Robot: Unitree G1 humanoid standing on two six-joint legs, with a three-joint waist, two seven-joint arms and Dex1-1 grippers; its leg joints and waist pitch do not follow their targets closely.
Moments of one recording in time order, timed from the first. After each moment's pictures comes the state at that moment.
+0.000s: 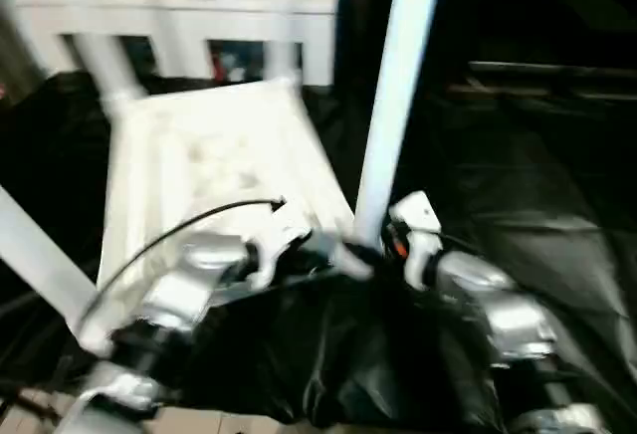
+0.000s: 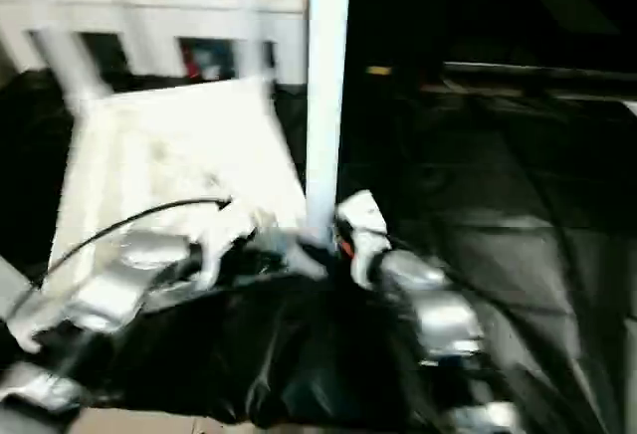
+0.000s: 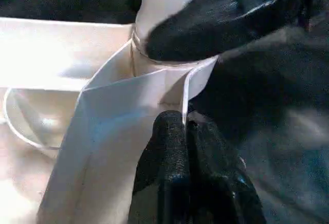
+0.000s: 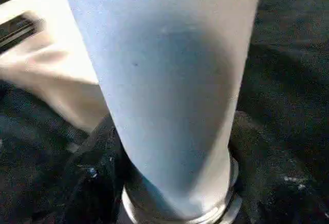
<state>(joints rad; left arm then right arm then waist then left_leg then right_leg) -0.48 0.25 -0.26 0.36 0.00 0.34 -0.91 -0.36 -0.12 0.09 0.32 0.10 0.32 0.57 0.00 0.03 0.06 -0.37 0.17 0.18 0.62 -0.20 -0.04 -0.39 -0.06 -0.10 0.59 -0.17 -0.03</state>
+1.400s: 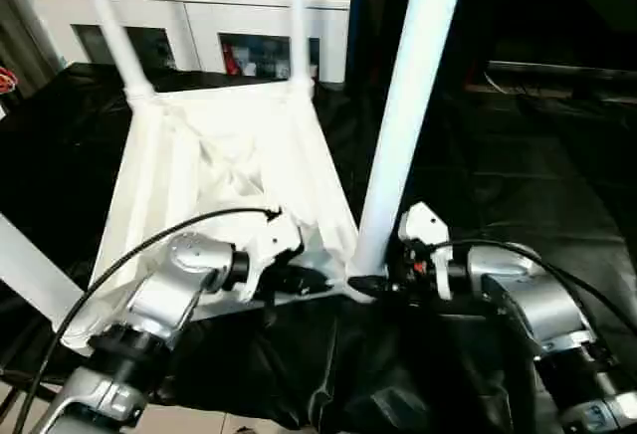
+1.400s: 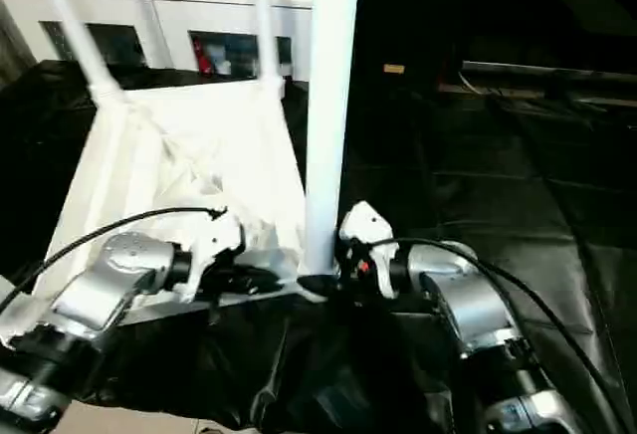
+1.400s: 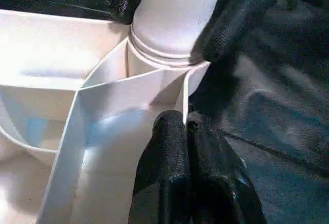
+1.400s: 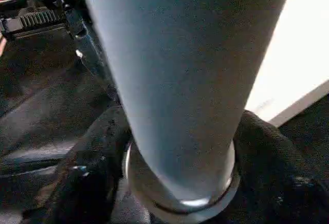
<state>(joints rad) -0.44 0.38 -0.30 0.29 -0.06 0.30 -1.19 -0.38 -0.38 0.23 0.23 0.14 0.33 1.10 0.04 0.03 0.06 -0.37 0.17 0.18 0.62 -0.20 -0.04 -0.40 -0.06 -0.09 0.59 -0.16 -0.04</state>
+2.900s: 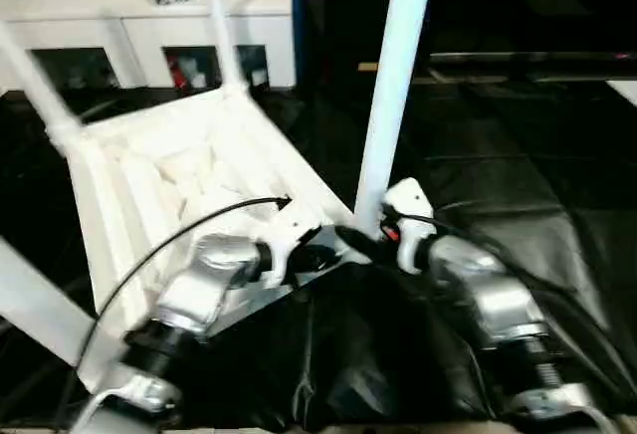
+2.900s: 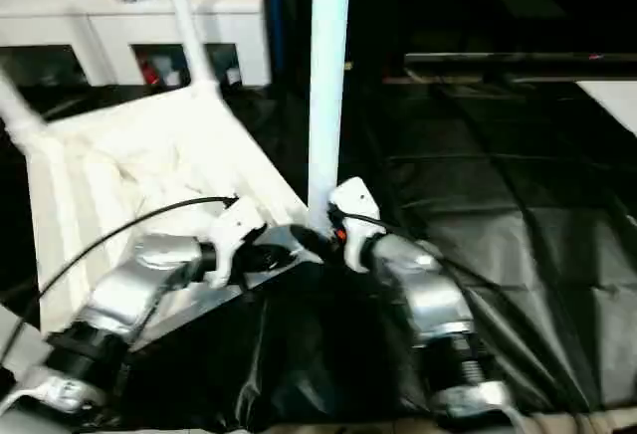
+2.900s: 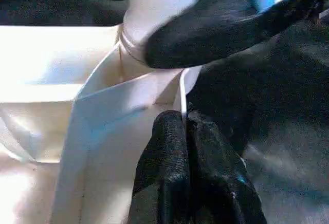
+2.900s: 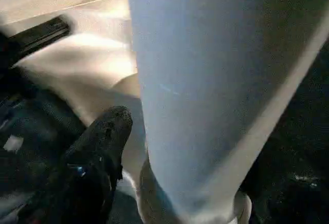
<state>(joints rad) -0.48 0.27 -0.27 0.33 -0.02 0.37 -0.98 -0.42 -0.22 0.14 0.32 0.09 0.30 0.80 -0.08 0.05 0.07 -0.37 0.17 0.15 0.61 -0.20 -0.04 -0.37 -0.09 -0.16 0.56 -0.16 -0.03</state>
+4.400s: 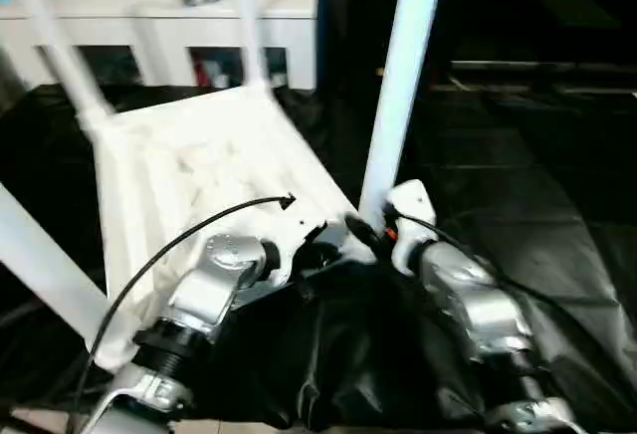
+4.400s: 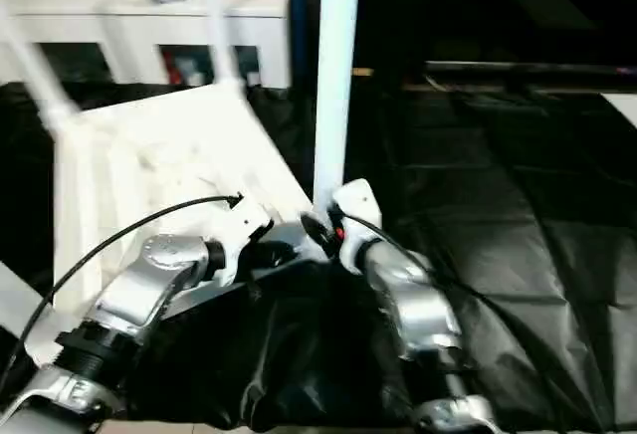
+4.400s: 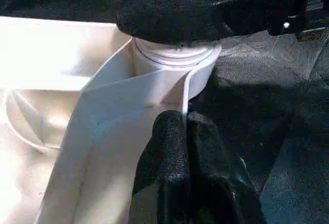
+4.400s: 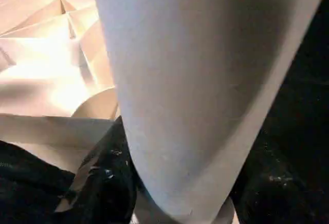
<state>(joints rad) -0.48 0.19 -0.25 0.35 0.03 0.43 -0.81 -0.39 -0.04 0.07 0.33 0.02 0.29 0.45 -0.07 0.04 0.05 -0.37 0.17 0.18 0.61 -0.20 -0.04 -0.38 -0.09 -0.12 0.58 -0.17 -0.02</state>
